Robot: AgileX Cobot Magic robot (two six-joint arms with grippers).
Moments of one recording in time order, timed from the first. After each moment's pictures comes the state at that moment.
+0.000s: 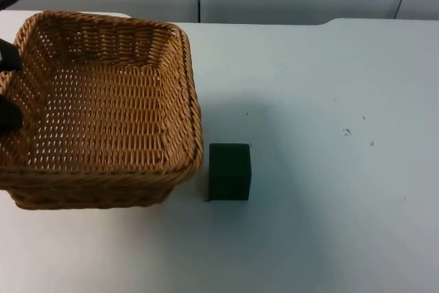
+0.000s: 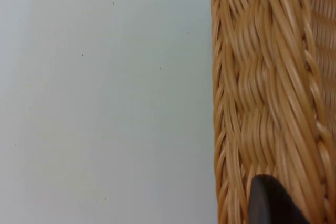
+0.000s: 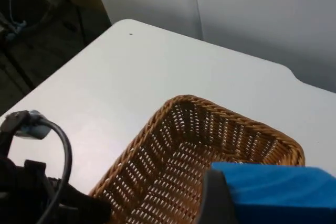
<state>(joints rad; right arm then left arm) 0.80 1.45 -1.21 -0.13 0.29 0.29 -0.01 1.41 -0.53 -1.30 0.38 0.89</state>
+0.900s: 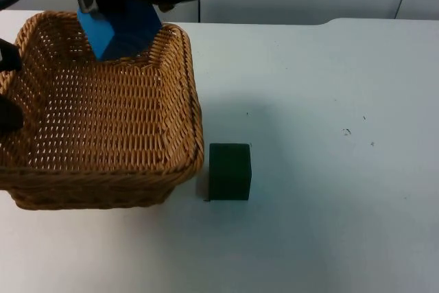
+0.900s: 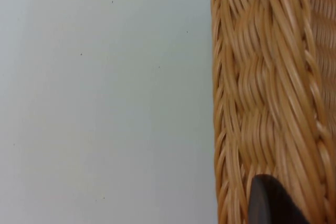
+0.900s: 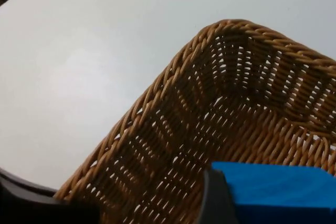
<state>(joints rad) 0.85 1.96 -1.51 -0.10 0.30 0.26 -0.01 1.41 -0.53 -1.30 0.38 0.89</state>
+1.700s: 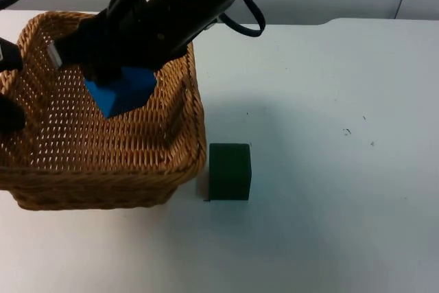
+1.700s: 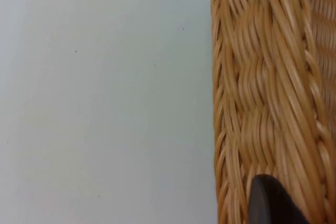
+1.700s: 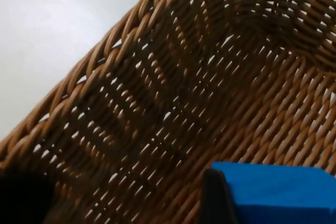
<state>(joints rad) 0.85 2.12 -1.59 -0.07 0.36 0.18 -0.01 1.41 -0.53 -1.31 0.39 0.89</state>
